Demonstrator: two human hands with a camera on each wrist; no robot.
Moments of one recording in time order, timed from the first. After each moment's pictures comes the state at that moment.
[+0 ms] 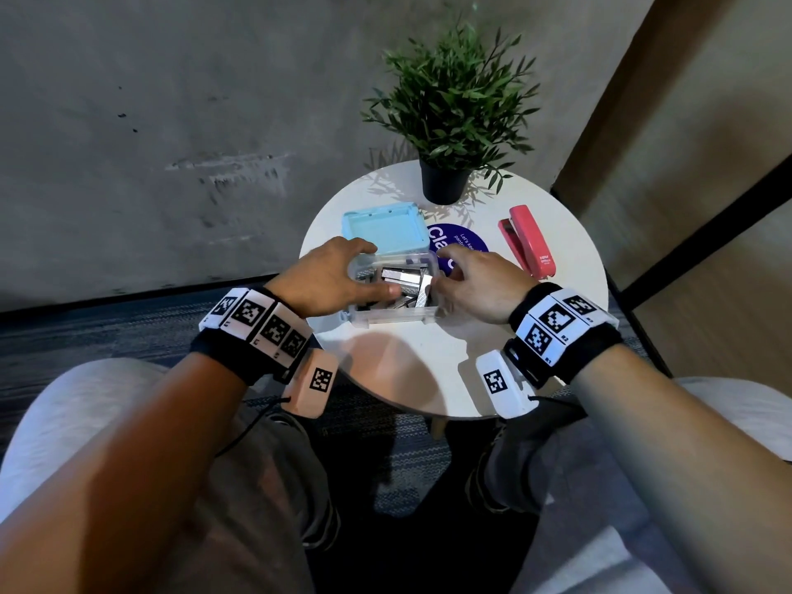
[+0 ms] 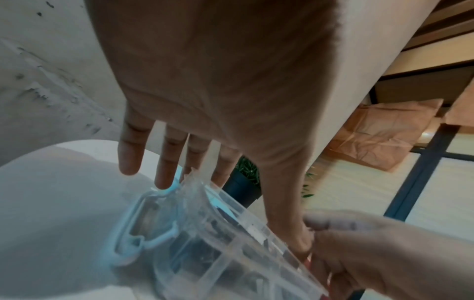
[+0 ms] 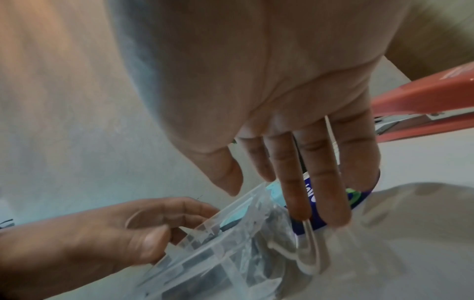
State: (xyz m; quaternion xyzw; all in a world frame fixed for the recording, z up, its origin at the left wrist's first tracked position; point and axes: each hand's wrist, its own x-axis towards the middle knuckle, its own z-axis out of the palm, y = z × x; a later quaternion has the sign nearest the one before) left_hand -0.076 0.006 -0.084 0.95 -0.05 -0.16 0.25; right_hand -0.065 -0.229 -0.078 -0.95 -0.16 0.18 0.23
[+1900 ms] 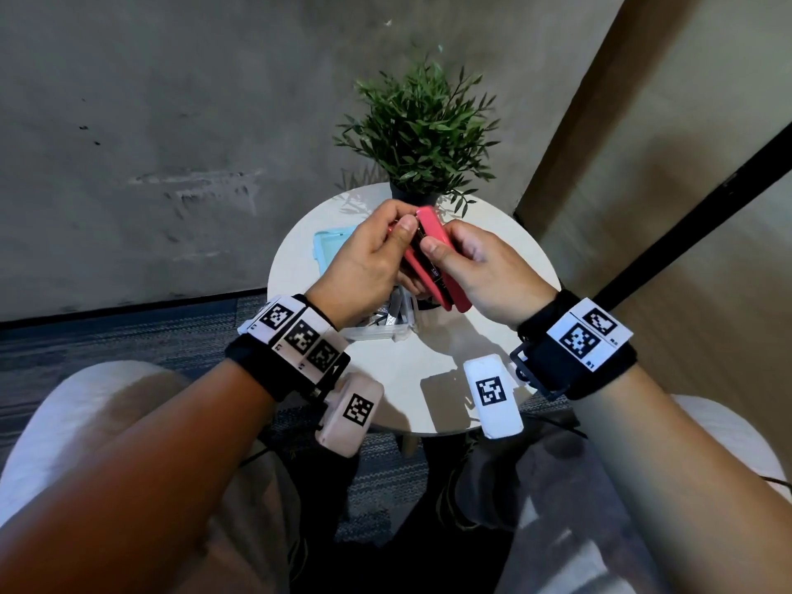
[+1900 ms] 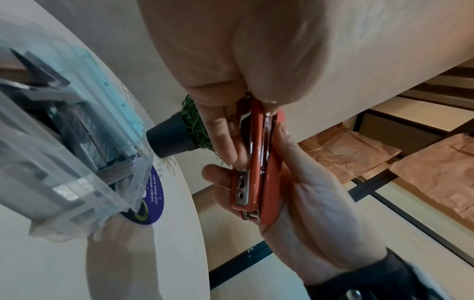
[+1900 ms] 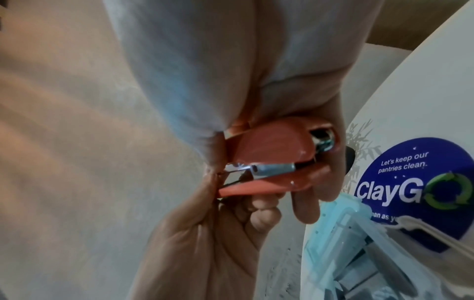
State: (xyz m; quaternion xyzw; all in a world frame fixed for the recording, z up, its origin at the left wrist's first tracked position) left_hand -0.080 -0.078 -0.048 0.71 -0.14 -0.02 0.69; right_hand -0.076 -0.248 -0.030 -0.88 -0.16 0.06 0.45
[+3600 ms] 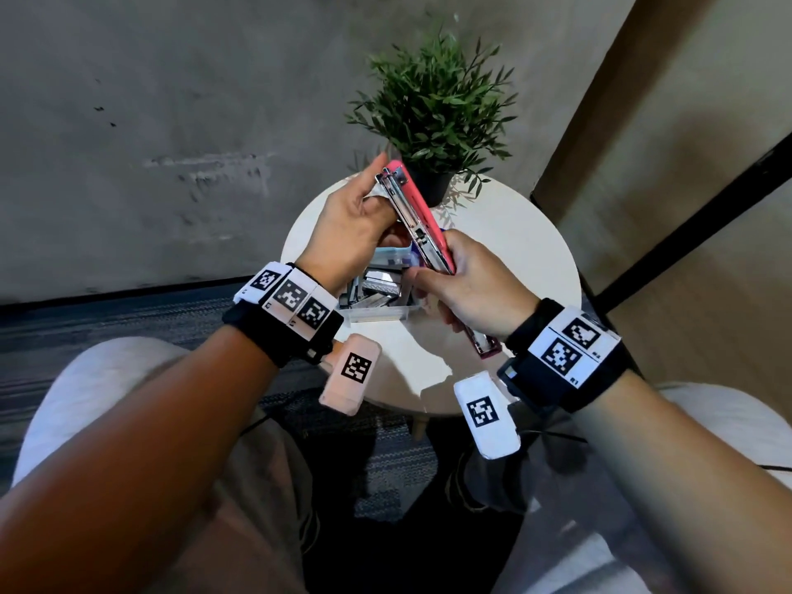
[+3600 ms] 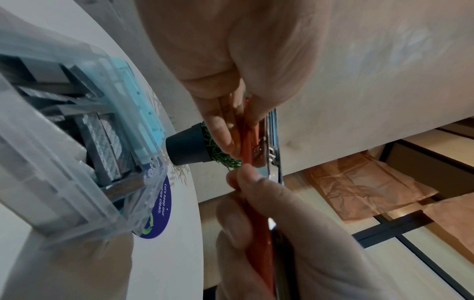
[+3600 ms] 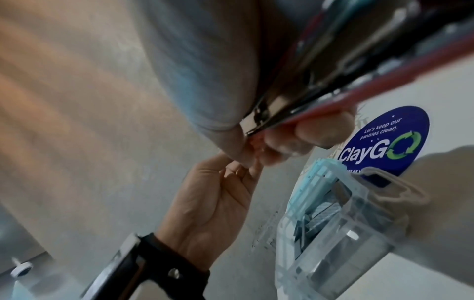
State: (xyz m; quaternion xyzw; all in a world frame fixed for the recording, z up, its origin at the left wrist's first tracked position) left_hand -0.065 -0.058 -0.057 0.66 -0.02 0.00 0.76; right_hand -0.100 -0.226 -0.049 -0.85 -0.11 0.14 0.50
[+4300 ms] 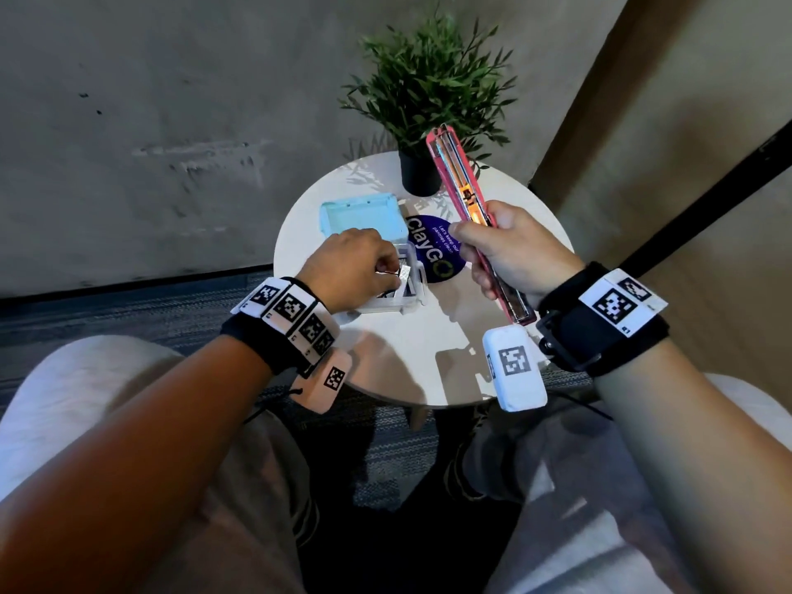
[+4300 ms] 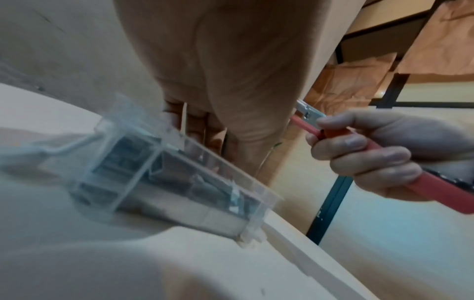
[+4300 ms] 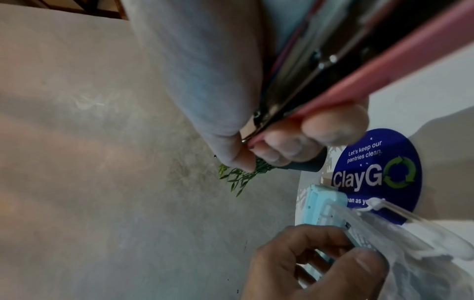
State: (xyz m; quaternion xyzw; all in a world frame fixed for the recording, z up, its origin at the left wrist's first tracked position) left_hand -0.069 -0.044 -0.095 0.97 -0.17 -0.05 0.17; right_hand -0.079 -0.257 -0.039 -0.78 0.01 0.16 0.61
